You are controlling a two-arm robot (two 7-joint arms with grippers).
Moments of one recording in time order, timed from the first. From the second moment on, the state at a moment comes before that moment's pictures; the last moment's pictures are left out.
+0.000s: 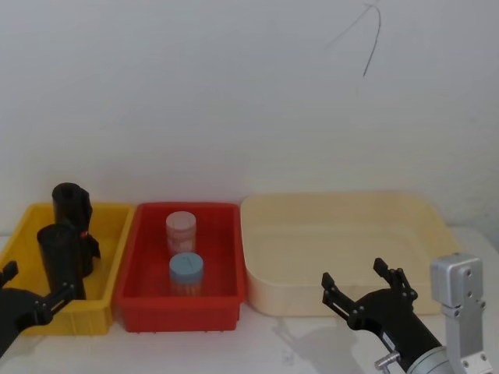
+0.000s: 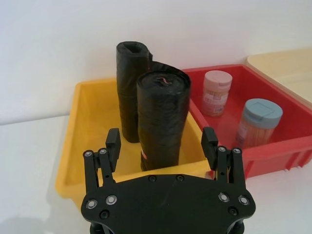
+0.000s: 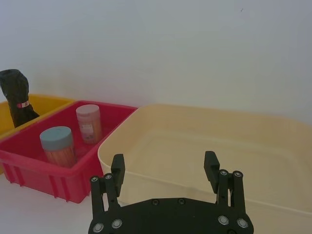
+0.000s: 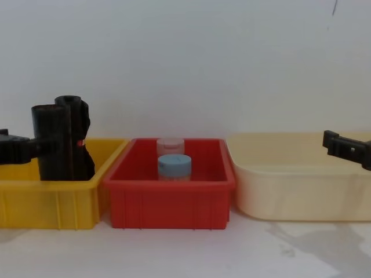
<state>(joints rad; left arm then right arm) -0.06 0.44 0.19 -1.76 -0.43 0.17 -0.03 -0.01 0.34 -0.23 -1.77 0.29 0.03 0.07</state>
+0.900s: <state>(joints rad) -0.23 0.43 0.23 -1.61 -0.40 0.20 -0.11 -0.01 0.34 -0.23 -1.77 0.29 0.03 0.07</state>
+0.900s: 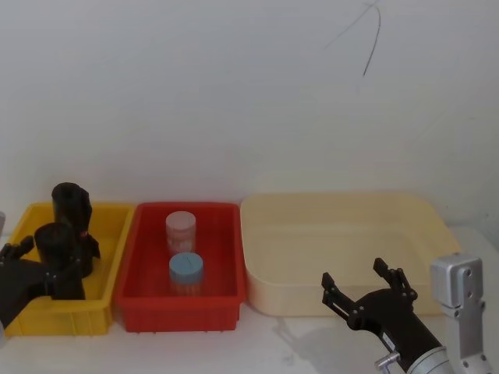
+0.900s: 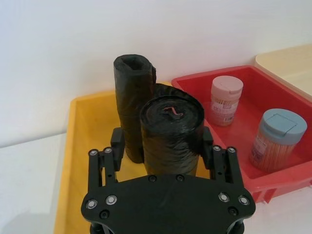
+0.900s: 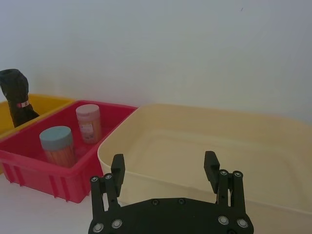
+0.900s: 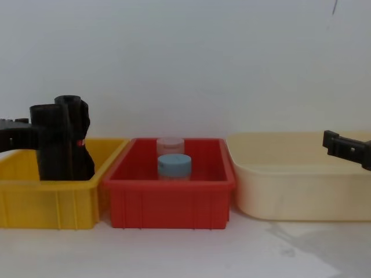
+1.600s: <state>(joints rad) -0.25 0.43 0.23 -1.61 -0.39 0.21 -0.13 -0.01 0.34 -0.23 -1.77 0.29 0.03 0.07</state>
